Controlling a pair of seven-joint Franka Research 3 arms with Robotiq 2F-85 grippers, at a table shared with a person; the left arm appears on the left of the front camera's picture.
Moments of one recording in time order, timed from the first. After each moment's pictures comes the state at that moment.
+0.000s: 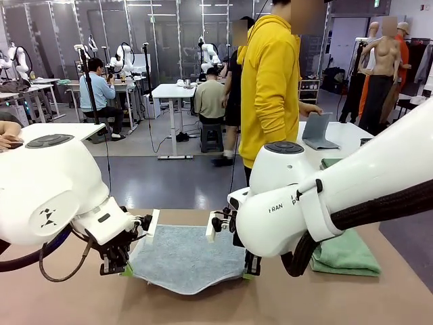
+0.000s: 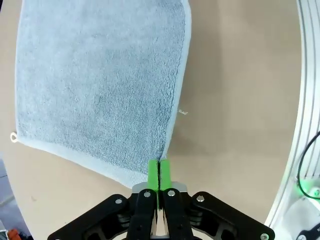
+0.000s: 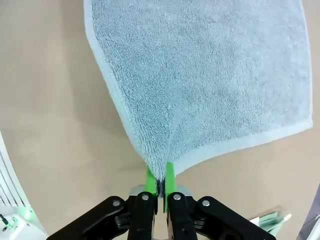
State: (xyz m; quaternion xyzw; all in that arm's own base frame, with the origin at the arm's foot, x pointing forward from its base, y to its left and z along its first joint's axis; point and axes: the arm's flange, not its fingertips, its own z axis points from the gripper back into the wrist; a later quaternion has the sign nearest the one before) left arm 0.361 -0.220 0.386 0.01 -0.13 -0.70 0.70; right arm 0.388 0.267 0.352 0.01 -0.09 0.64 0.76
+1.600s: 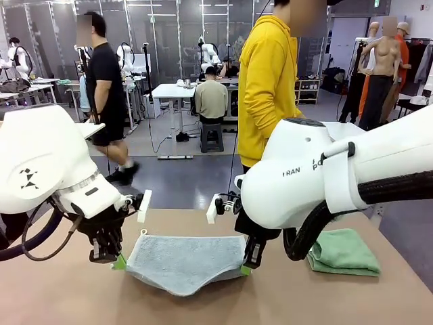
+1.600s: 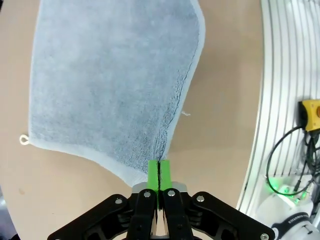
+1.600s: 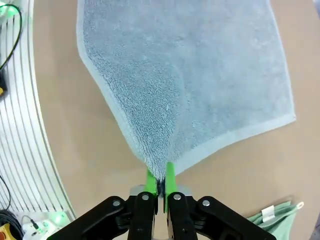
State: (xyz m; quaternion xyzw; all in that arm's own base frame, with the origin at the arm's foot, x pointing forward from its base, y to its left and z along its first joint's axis) left arm 0.355 -0.210 0.435 -0.05 -0.11 -0.68 0.72; right arm 0.367 0.261 0.405 0.06 -0.10 0.61 0.78
